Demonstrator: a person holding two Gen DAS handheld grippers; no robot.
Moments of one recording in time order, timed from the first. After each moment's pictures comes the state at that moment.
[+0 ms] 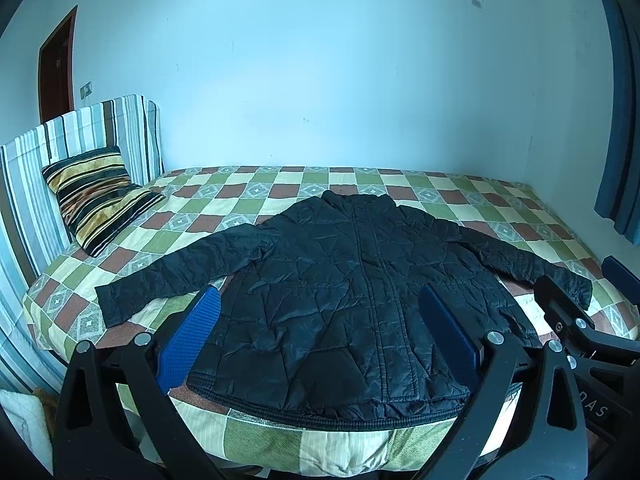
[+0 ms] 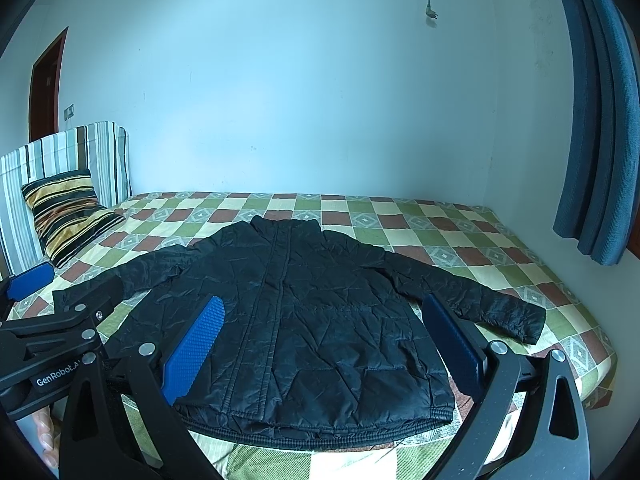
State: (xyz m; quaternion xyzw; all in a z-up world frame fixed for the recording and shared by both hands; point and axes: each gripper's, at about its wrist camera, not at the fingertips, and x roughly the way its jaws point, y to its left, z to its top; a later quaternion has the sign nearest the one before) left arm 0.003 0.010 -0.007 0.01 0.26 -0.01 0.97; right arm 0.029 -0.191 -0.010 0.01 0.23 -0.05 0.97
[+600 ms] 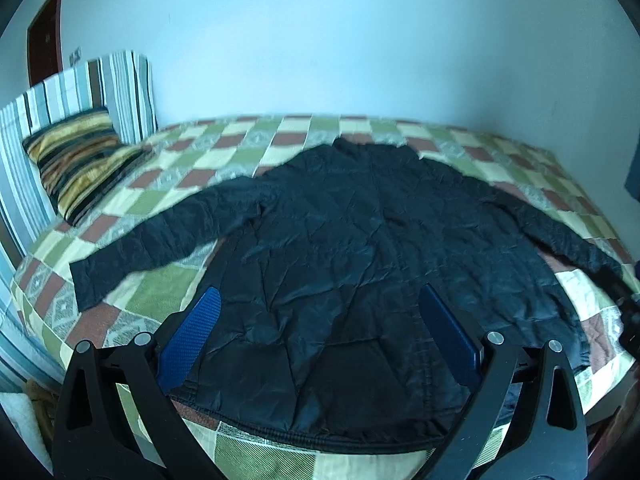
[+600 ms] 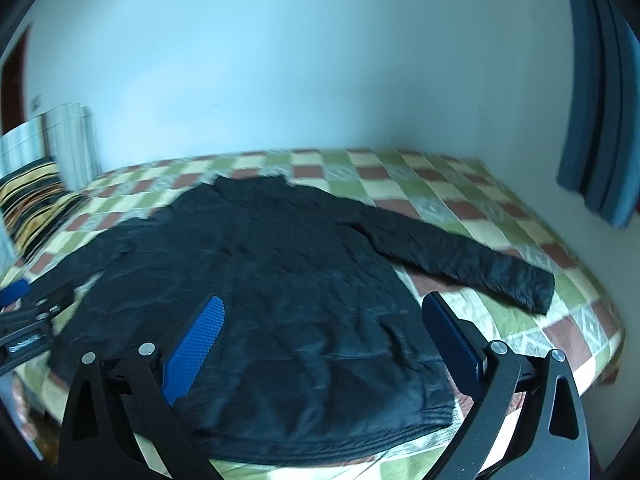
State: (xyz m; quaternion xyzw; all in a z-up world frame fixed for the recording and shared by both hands) left arm 0.096 0.028 -0.081 0.01 0.36 0.01 0.93; right arm 0.101 -0.257 -0.077 0.04 0.31 -0.10 0.95
